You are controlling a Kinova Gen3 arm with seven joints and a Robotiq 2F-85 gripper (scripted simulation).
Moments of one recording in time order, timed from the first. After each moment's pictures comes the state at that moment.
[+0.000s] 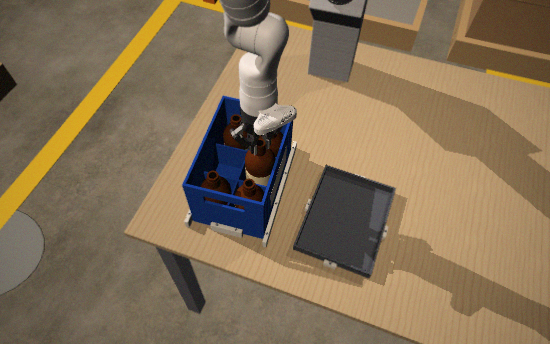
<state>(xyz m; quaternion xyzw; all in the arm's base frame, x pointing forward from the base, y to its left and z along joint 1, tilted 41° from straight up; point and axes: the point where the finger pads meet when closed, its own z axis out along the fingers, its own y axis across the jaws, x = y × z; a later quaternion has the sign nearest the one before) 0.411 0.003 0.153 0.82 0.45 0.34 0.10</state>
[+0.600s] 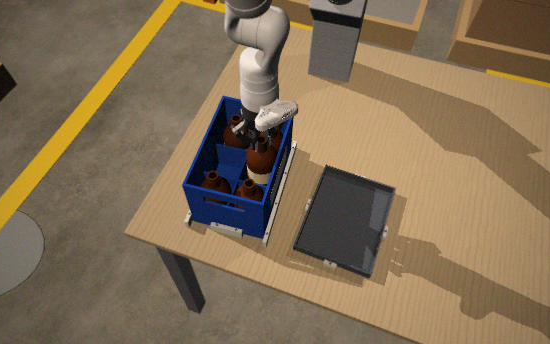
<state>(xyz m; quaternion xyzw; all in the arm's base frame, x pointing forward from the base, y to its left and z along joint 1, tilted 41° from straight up) 0.401 0.004 0.161 0.82 0.45 0.34 0.10</state>
